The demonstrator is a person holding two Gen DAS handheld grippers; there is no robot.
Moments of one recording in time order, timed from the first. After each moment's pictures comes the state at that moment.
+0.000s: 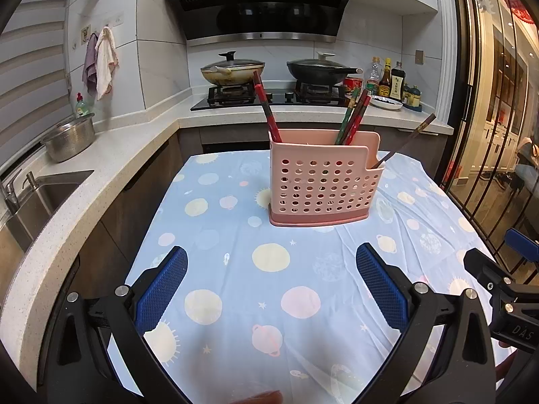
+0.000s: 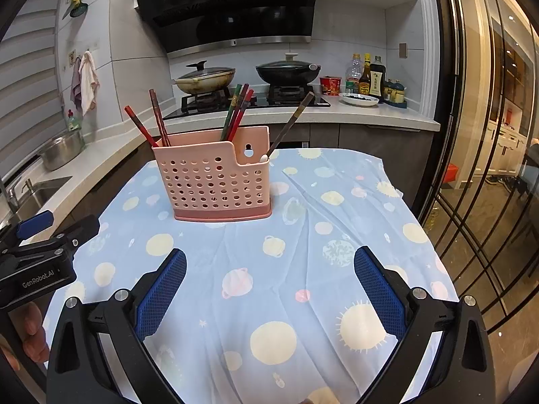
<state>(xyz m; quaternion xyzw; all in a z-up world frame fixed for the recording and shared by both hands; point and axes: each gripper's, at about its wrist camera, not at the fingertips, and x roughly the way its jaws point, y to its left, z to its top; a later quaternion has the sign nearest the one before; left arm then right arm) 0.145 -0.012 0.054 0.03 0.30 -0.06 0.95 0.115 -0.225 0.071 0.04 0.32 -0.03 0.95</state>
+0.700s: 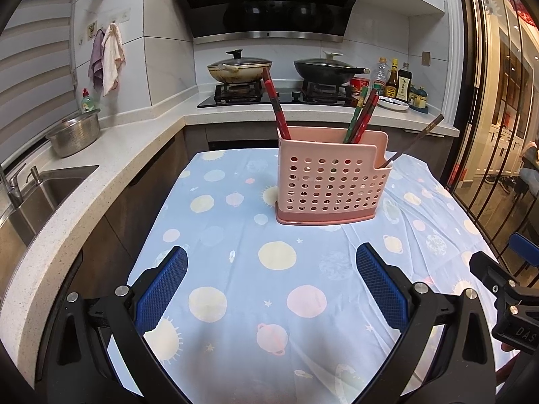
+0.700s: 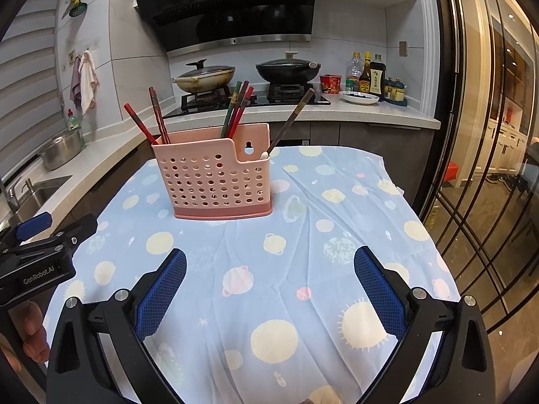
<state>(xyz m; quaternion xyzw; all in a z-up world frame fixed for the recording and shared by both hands) 0.147 -0.007 0.051 0.02 0.30 -0.04 0.95 0.115 -0.225 0.069 0.04 0.32 -0.03 0.94</state>
